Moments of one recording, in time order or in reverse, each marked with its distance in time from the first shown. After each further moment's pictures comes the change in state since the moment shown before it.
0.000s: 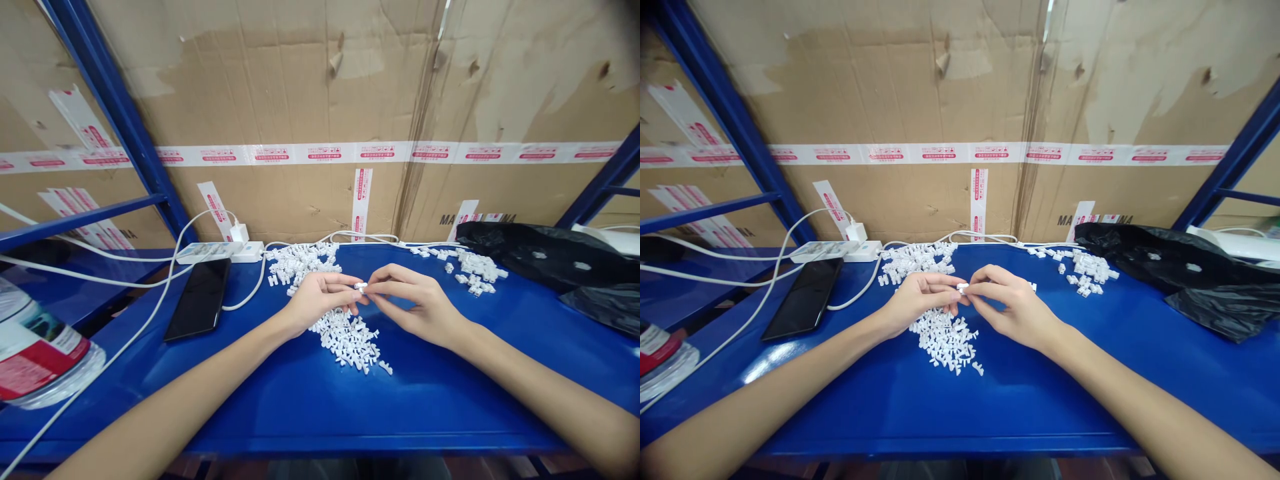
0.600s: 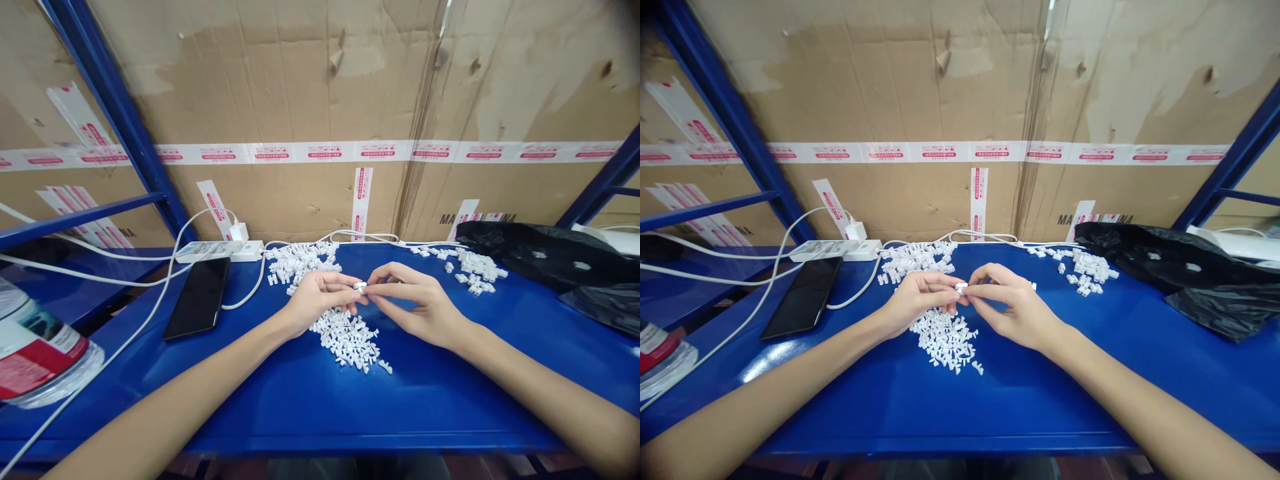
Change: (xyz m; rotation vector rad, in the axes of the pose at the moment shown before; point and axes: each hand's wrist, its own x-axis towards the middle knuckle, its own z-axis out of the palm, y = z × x) left_hand -0.002 -0.003 0.000 -0.031 -0.002 0.032; right_hand -0.001 -0.001 0.000 0.040 0.007 0.018
